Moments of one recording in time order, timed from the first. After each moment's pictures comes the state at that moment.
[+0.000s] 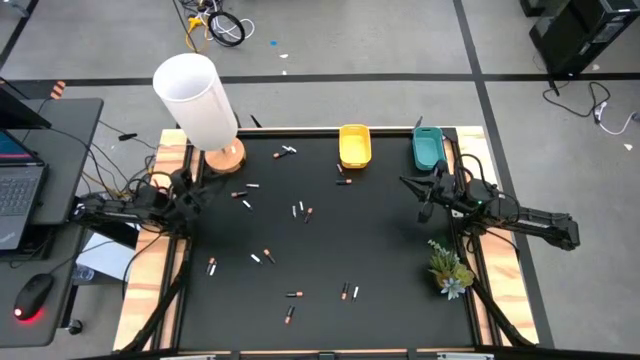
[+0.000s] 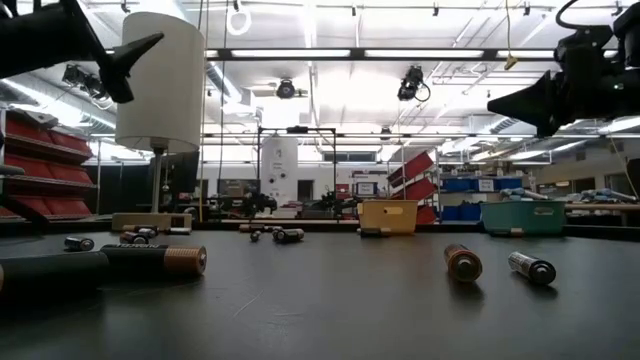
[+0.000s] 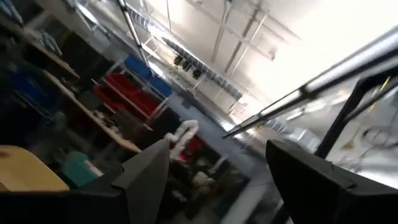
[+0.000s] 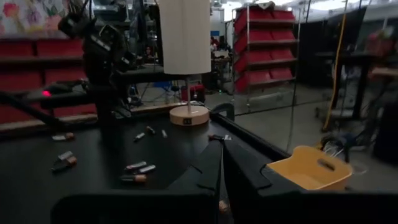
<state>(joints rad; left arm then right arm) -0.11 0.03 0.01 0.60 -0.38 -0.64 -0.25 0.01 0.01 0.05 0.16 0.00</state>
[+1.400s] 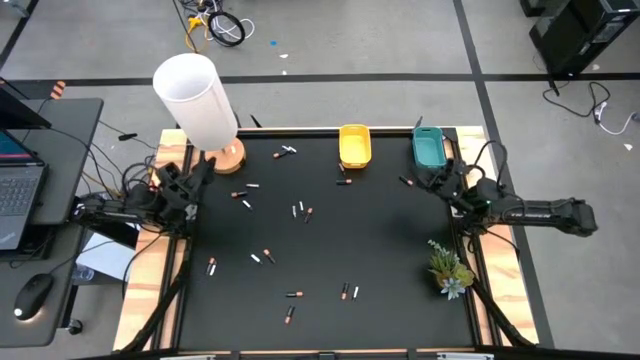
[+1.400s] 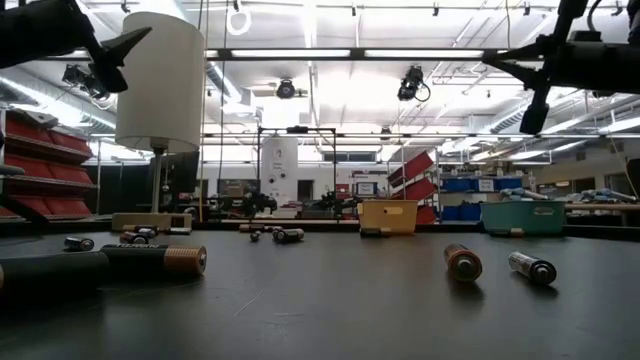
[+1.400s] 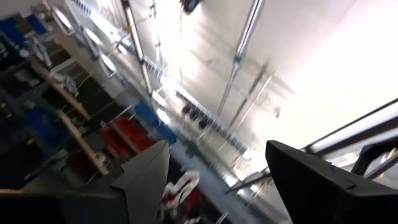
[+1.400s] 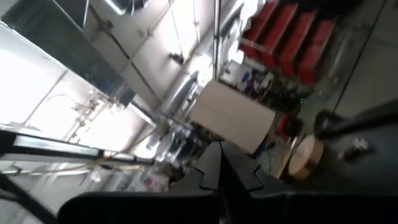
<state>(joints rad) -0.11 0.03 0.01 0.80 -0.55 -0.56 -0.18 0.31 0.01 0.66 0.33 1.00</state>
